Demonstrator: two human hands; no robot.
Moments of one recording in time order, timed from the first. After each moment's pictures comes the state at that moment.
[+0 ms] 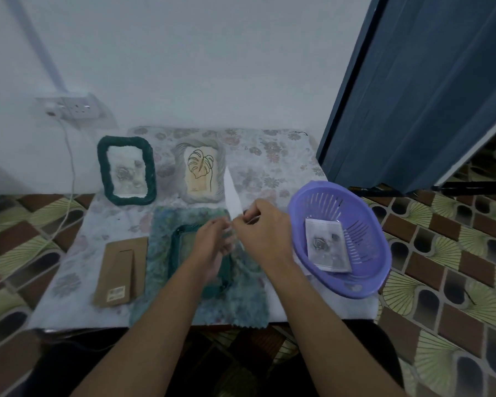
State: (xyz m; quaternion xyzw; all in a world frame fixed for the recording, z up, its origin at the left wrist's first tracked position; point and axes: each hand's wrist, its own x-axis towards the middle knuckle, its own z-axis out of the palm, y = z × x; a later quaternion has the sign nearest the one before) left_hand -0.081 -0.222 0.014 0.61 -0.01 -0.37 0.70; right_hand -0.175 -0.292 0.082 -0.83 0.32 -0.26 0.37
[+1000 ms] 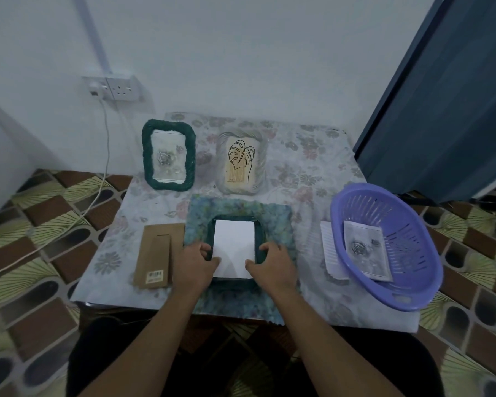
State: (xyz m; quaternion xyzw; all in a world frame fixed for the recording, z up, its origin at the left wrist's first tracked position) left_hand -0.041 -0.113 -0.058 0.90 -0.12 -0.12 0.39; right_hand -0.146 -0.254 -0.037 -0.86 0.40 0.02 0.31
